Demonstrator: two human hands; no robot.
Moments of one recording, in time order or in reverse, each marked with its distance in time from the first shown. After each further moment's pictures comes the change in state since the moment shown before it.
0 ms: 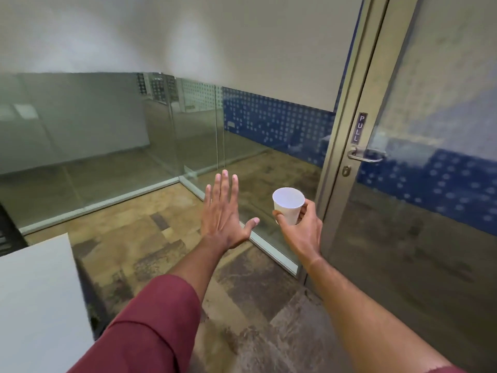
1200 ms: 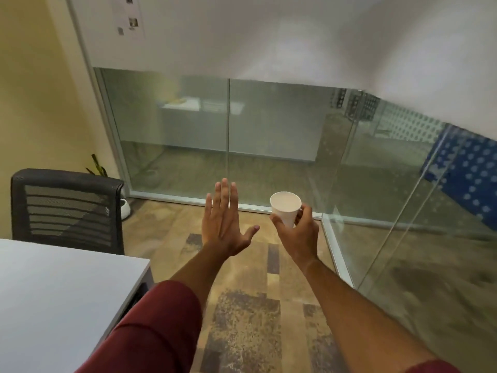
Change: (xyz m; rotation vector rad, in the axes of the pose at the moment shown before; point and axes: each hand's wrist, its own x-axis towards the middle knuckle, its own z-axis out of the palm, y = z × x) left_hand 0.317 -0.423 0.200 0.369 0.001 -0.772; right_hand 0.333 -0.028 0.629 0.239 -0.708 -0.318
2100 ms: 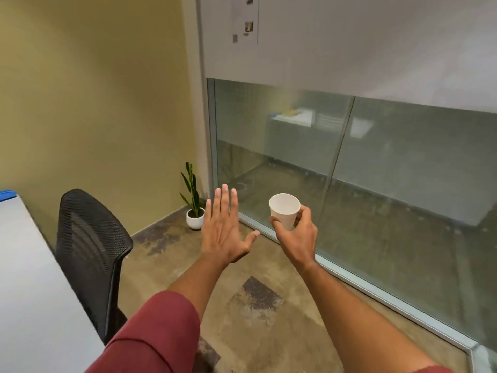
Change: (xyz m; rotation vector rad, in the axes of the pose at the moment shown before) left_hand 0.369 -0.212 0.168 0.252 0.054 -0.474; right_hand 0.375 0.031 0.420 0.259 -0.533 -0.097
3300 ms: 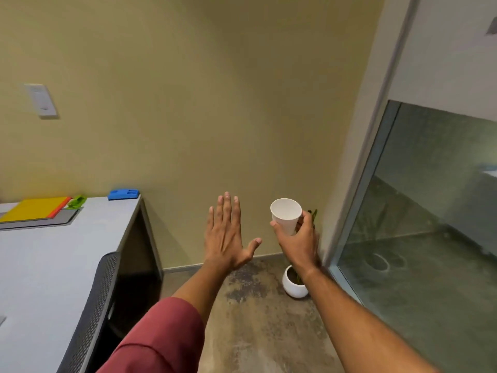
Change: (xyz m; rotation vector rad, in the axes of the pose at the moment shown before) left_hand 0.361 -0.385 0.191 0.312 -0.008 -0.644; right_hand 0.360 -0.030 0.570 0.225 -0.614 -0.182
